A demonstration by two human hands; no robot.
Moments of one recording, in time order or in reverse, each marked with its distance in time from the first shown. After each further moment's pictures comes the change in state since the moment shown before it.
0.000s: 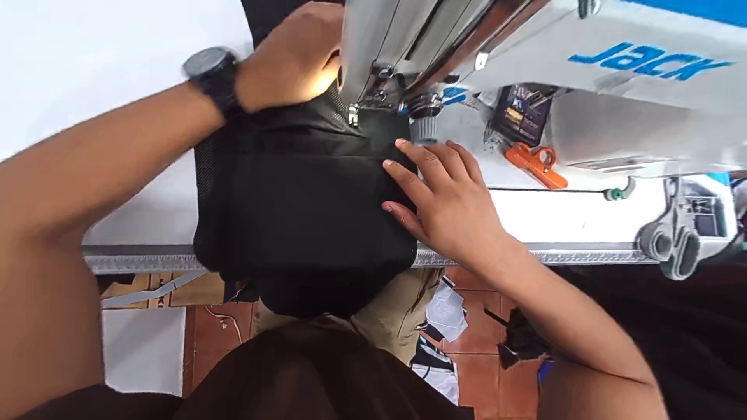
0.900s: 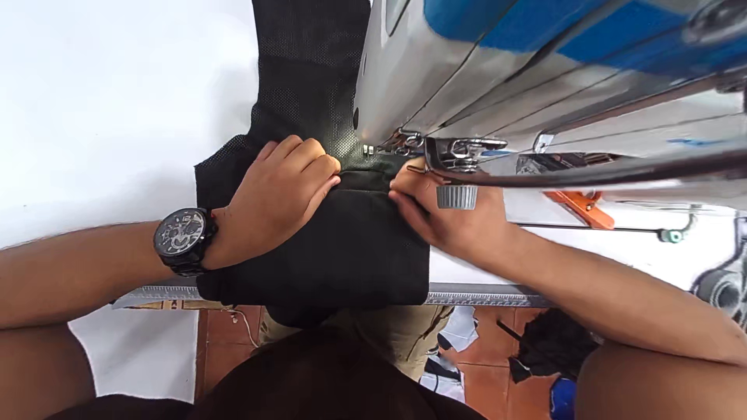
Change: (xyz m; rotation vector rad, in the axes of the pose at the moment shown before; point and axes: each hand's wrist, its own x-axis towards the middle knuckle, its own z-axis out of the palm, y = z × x) left_hand -0.088 0.053 0.026 0.092 0.010 -0.211; right_hand 0.047 0.027 0.025 0.254 0.269 -0.164
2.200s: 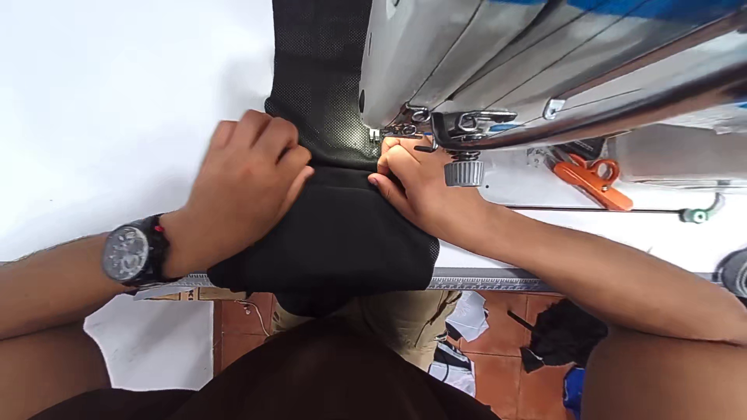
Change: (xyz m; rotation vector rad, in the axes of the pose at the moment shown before) left_hand -0.016 -0.003 -0.040 0.237 -0.127 -0.021; right_hand 0.025 -0.014 0.018 0.056 -0.225 0.131
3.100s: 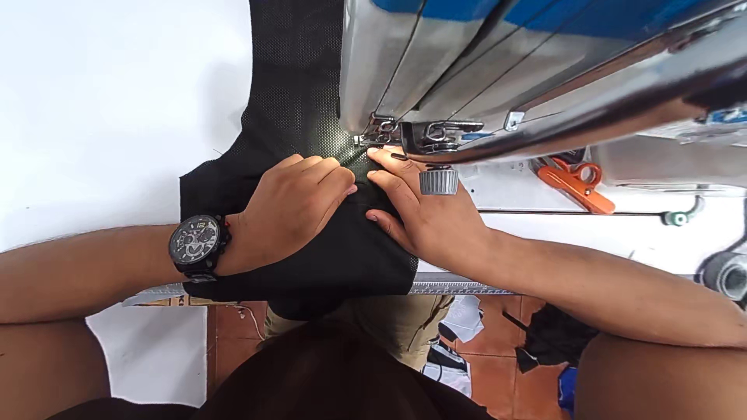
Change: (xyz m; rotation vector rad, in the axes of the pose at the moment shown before) left_hand 0.025 0.037 0.036 -0.279 0.129 0.111; right_hand -0.033 -0.004 -0.004 -0.129 0.014 -0.030
